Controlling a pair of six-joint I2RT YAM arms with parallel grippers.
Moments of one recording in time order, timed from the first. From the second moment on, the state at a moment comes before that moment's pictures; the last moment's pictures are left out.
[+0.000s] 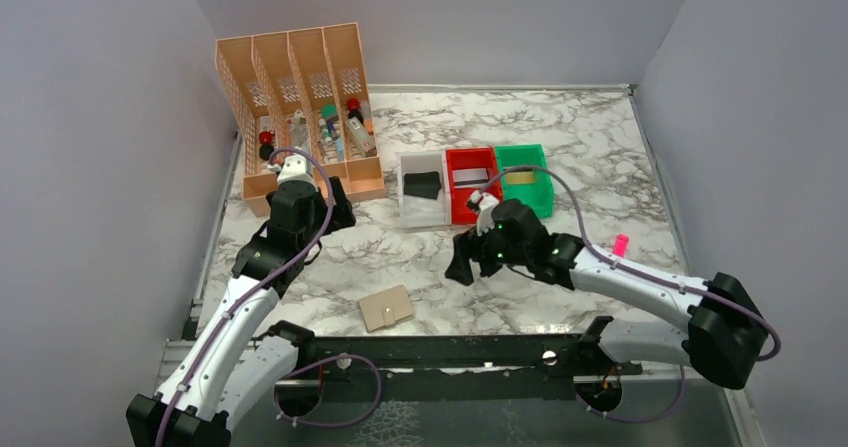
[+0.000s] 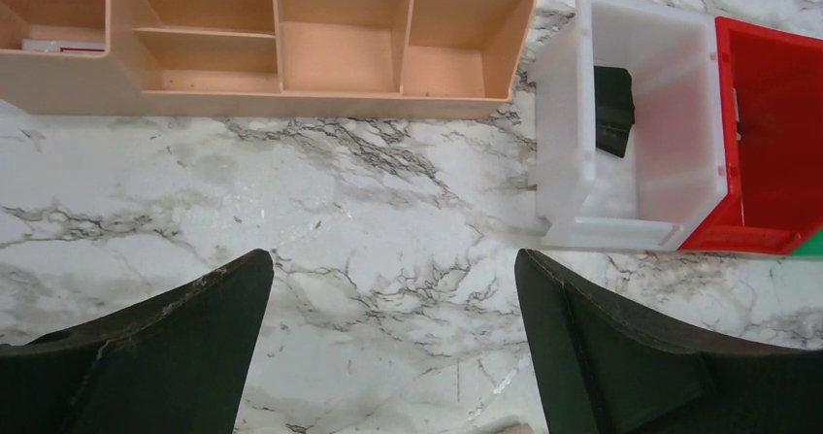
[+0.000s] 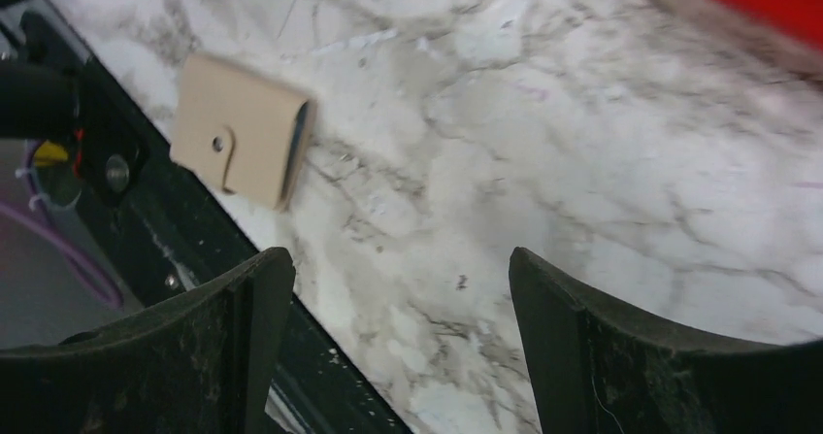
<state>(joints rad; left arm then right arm) -0.34 0.78 0.72 -0.47 -0.26 -0.44 0.78 1.16 0.66 -0.18 -0.21 0.36</state>
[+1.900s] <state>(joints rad) -0.39 0.64 0.61 -0.49 -0.21 -0.59 1.30 1.53 0.82 -0.14 0.54 0.45</state>
